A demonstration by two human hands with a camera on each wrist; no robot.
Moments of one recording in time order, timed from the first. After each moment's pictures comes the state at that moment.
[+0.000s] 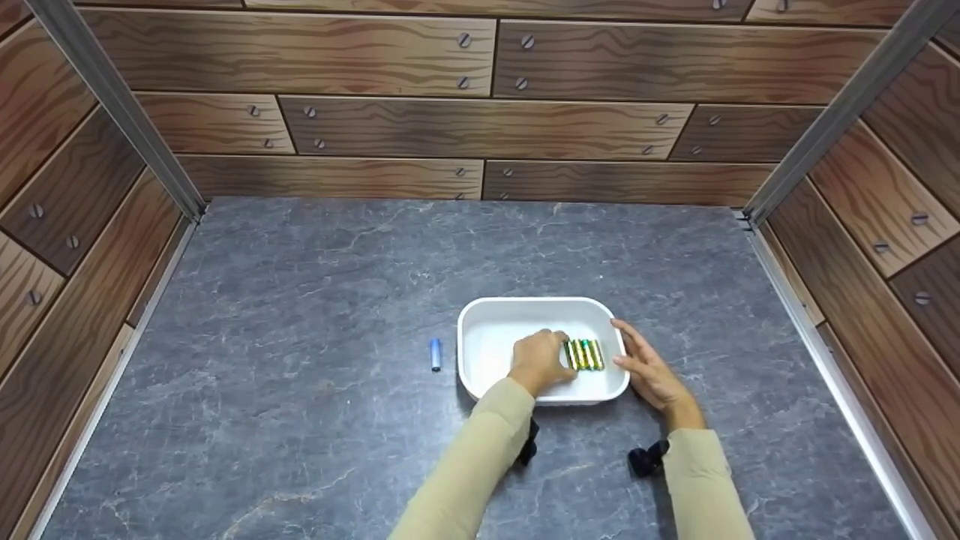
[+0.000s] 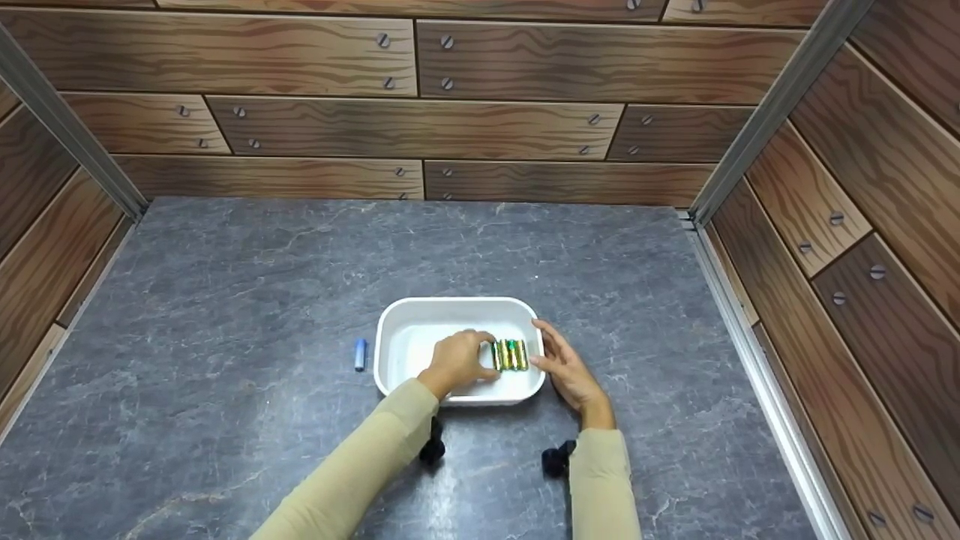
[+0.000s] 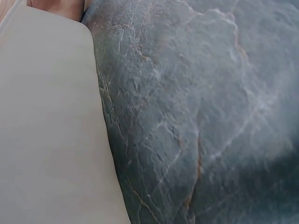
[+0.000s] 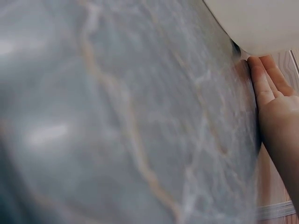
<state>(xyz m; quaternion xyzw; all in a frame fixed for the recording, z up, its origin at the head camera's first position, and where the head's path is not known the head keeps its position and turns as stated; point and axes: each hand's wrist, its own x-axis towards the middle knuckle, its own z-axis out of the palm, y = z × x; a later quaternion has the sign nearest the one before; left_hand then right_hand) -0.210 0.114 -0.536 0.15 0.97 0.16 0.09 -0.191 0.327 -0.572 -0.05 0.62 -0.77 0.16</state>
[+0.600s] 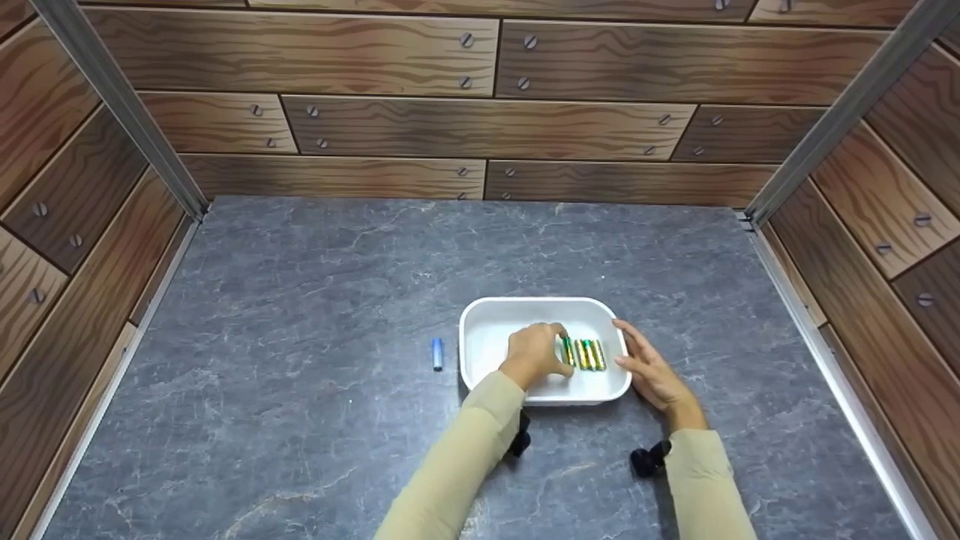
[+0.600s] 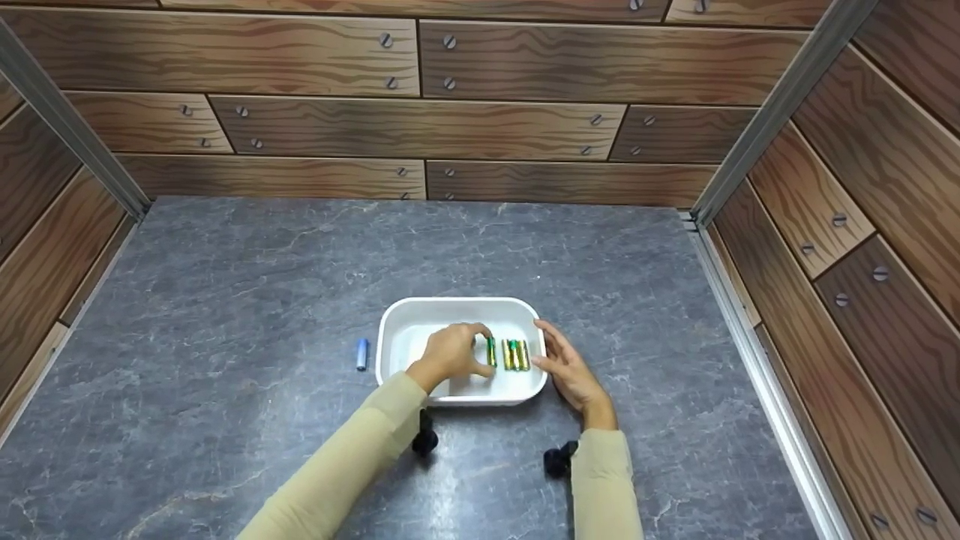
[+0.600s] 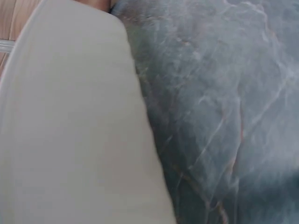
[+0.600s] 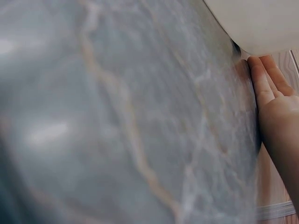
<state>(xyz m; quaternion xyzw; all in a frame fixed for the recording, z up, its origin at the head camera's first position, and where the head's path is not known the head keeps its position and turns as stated) -0.219 0.101 -0.521 0.16 0.96 0.18 0.13 -0.190 0.327 -0.570 -0.07 0.61 -0.77 0.17</state>
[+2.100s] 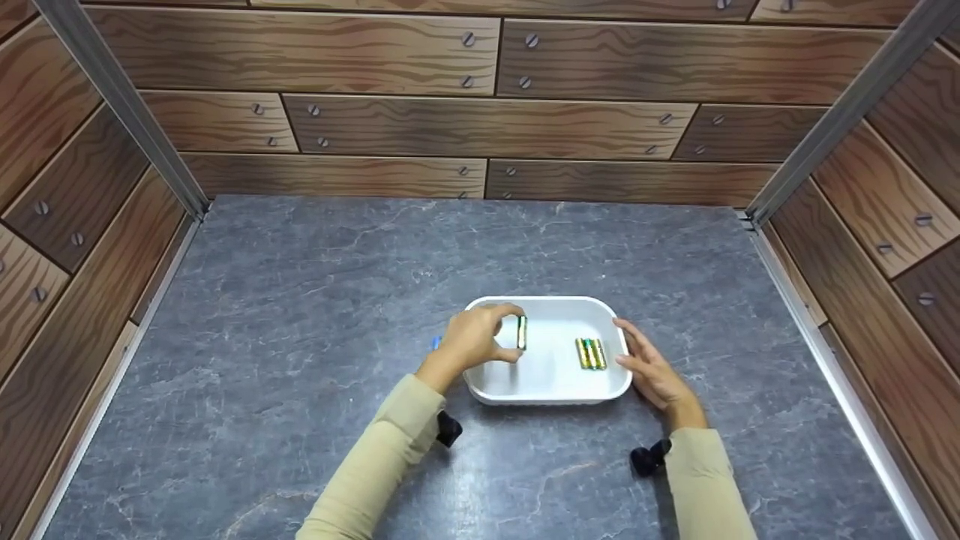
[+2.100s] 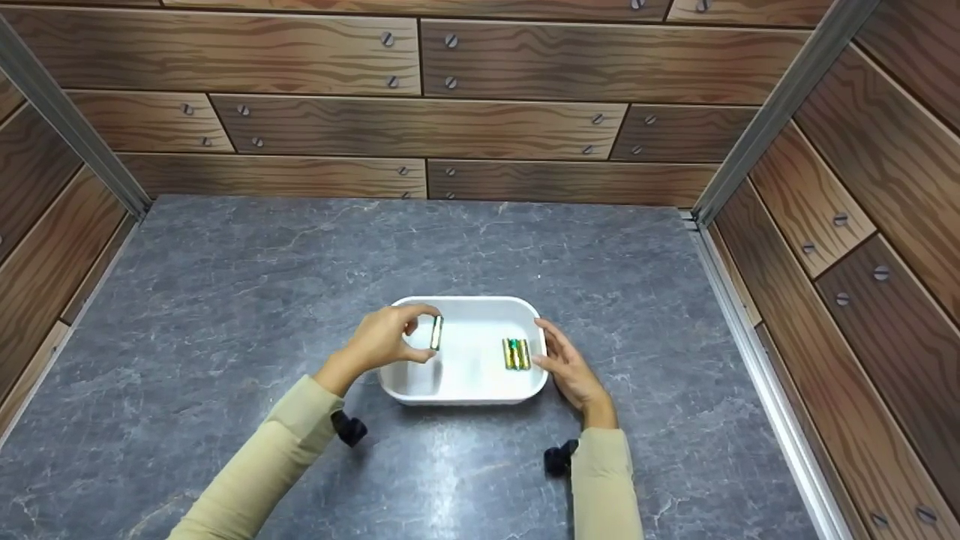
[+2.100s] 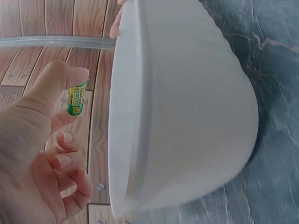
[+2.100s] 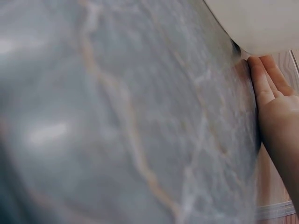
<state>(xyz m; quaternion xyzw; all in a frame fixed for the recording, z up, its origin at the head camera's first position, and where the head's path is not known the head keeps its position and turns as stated) -0.211 0.000 -0.481 0.24 0.94 0.25 0.03 -0.189 0.327 -0.568 -0.06 0.63 -0.76 0.16</state>
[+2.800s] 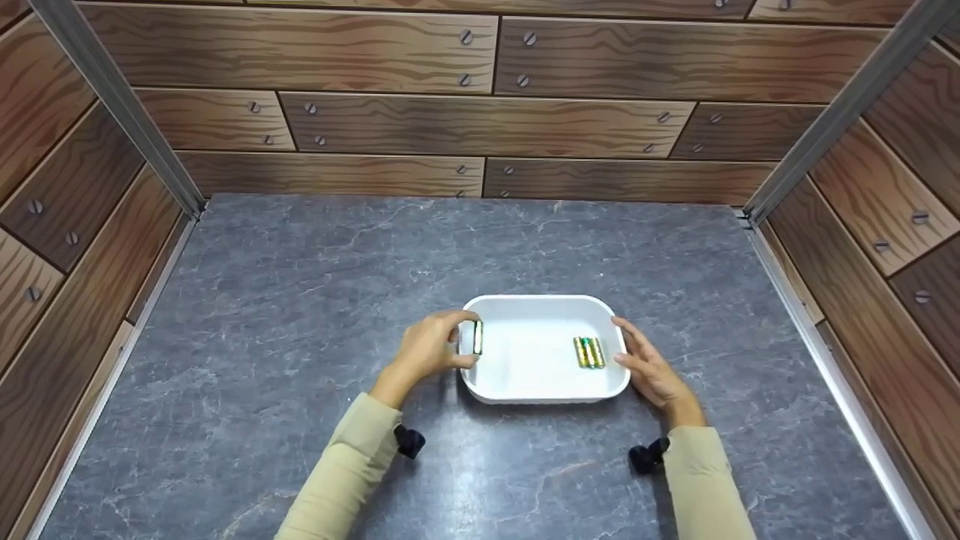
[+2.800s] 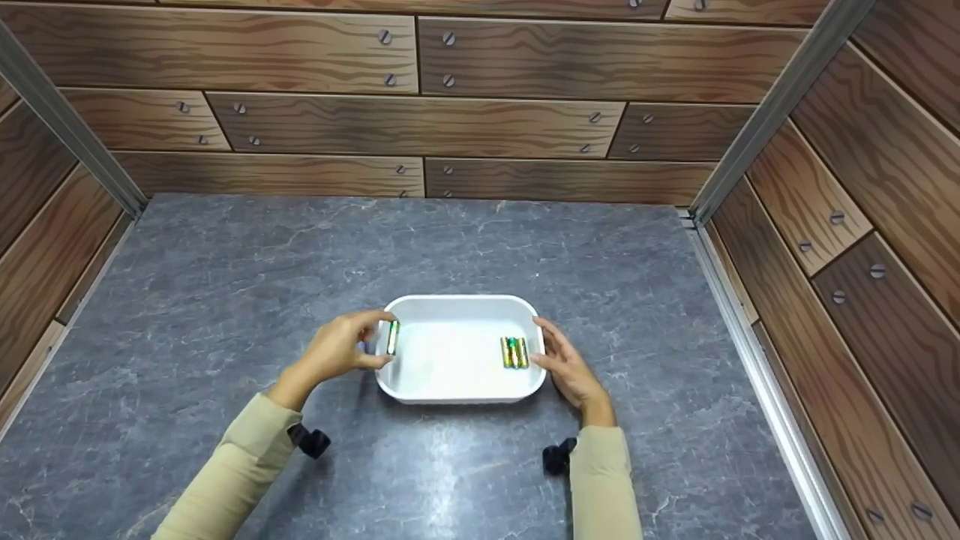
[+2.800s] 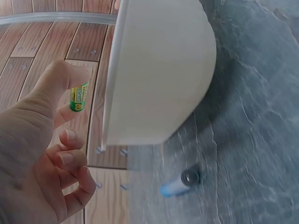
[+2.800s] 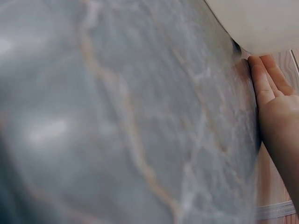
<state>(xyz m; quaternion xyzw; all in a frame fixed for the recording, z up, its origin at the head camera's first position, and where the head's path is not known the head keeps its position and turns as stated) -0.199 -0.054 -0.495 0.20 0.93 0.30 0.02 -0.189 0.325 -0.568 -0.04 0.62 -0.76 0.16</state>
